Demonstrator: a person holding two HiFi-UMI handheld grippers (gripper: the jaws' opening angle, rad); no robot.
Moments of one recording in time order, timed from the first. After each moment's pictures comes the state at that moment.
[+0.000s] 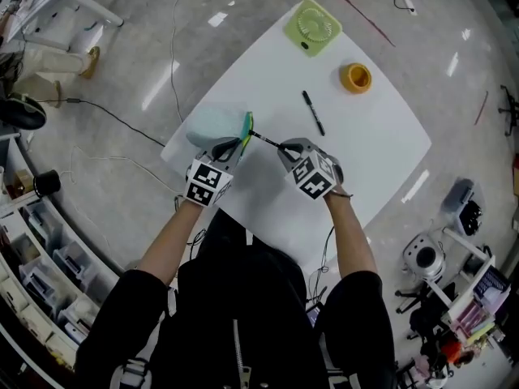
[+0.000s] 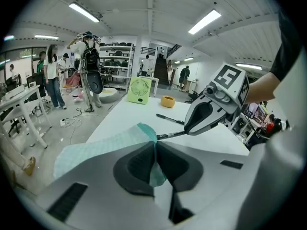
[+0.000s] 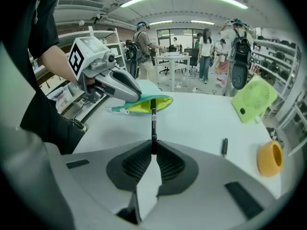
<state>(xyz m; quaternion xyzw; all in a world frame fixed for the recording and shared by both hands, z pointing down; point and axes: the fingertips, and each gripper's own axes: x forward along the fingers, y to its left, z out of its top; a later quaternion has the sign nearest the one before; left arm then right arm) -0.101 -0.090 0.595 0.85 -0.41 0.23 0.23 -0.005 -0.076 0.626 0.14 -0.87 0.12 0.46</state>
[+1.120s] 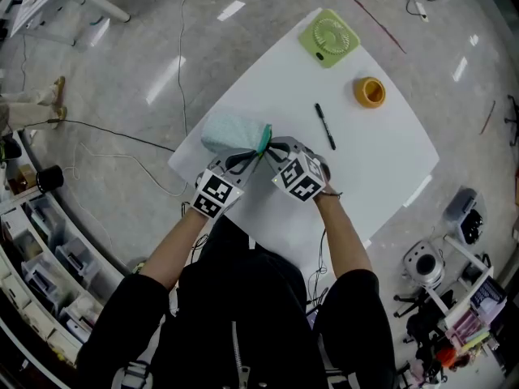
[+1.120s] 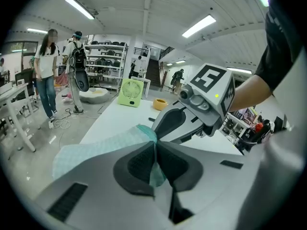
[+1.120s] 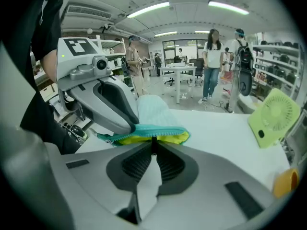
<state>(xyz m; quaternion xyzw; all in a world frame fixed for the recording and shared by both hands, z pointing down) -0.089 -0.096 0.582 0.88 -0.36 0.21 0.23 -0.085 -0.103 0.624 0.11 -0.91 0.10 0.40</state>
